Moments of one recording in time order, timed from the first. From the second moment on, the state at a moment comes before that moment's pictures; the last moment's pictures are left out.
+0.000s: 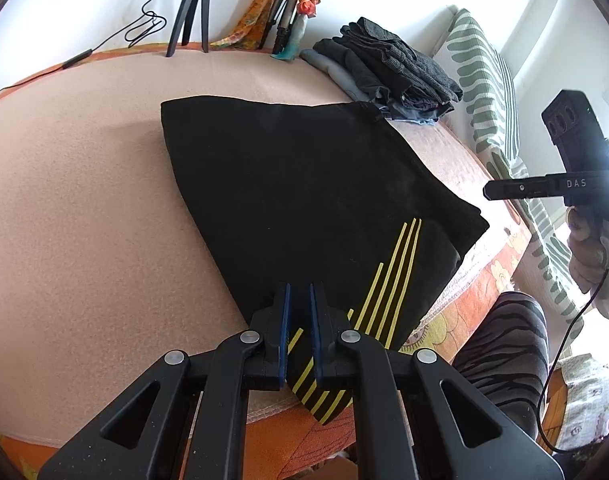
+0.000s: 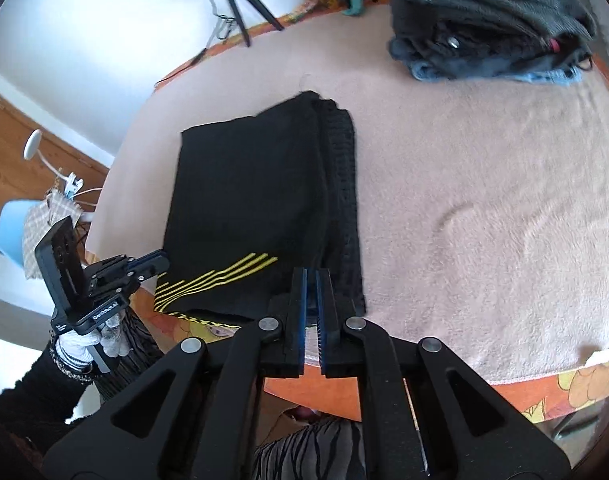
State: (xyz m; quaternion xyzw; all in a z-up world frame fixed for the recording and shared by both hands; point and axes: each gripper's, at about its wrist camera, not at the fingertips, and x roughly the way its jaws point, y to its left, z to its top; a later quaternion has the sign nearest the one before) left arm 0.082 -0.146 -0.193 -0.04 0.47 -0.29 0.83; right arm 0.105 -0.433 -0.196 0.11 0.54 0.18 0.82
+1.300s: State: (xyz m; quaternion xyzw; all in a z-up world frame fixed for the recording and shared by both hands) left arm 0.198 -0.093 -0.204 -0.18 0.52 -0.26 0.80; right arm 0.227 -0.453 -0.250 0.17 0.55 0.23 0.78
